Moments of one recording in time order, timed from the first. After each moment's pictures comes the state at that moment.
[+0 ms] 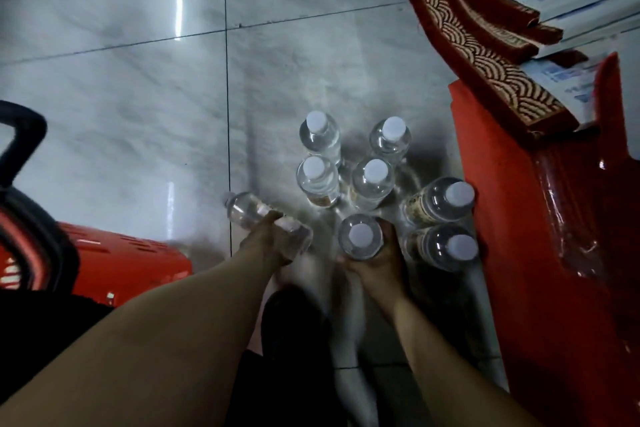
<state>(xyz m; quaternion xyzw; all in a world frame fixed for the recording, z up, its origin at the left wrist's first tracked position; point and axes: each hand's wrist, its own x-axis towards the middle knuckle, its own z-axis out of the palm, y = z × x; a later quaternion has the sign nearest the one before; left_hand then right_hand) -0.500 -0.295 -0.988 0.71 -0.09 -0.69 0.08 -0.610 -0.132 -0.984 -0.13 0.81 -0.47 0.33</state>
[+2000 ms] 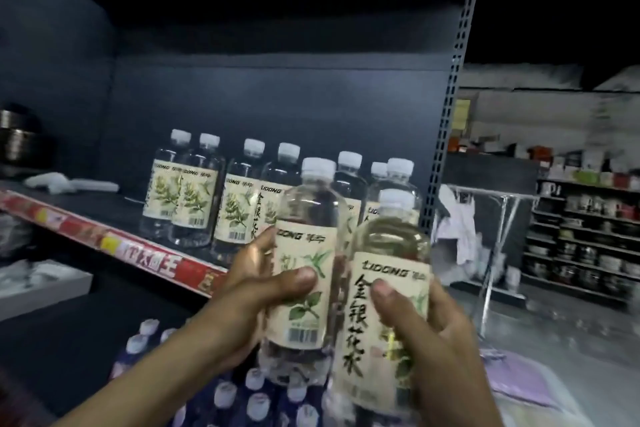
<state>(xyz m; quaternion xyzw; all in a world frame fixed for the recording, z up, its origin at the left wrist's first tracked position) -0.661 0.098 -0.262 -0.32 -0.50 -0.80 0.03 -0.557 0.269 -0.241 -0.14 0.65 -0.71 -0.23</state>
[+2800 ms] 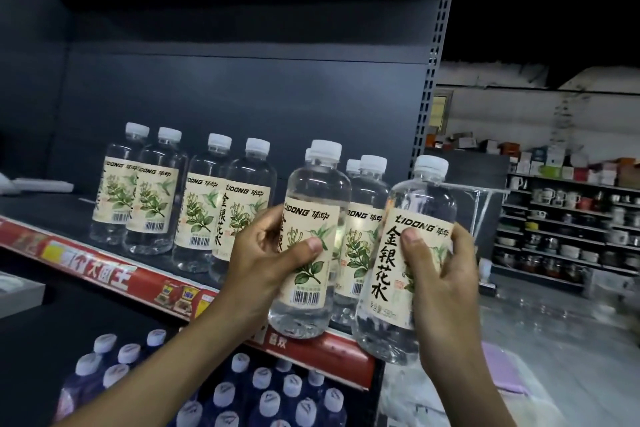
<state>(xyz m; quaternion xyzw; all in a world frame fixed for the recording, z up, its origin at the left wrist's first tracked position) -0.692 0.145 -0.236 -0.31 -0.54 -0.76 0.17 -0.611 0.308 -0.215 -0.10 0.67 -0.59 -0.44</state>
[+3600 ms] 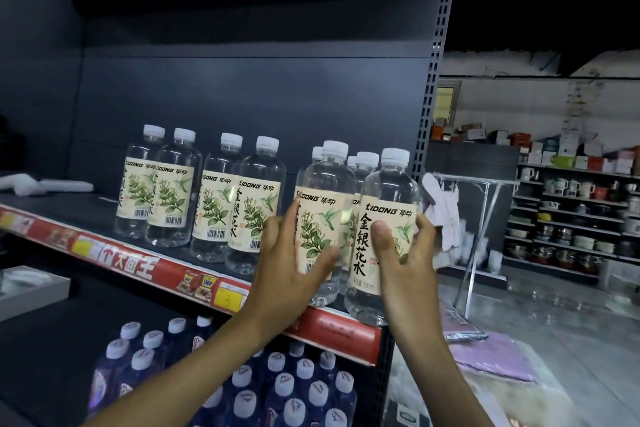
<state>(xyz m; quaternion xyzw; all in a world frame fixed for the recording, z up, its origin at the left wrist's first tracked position) -0.695 0.157 -0.255 -0.28 -0.72 -0.53 0.34 -0.620 0.291 -0.222 -0.07 0.74 -0.53 -0.39</state>
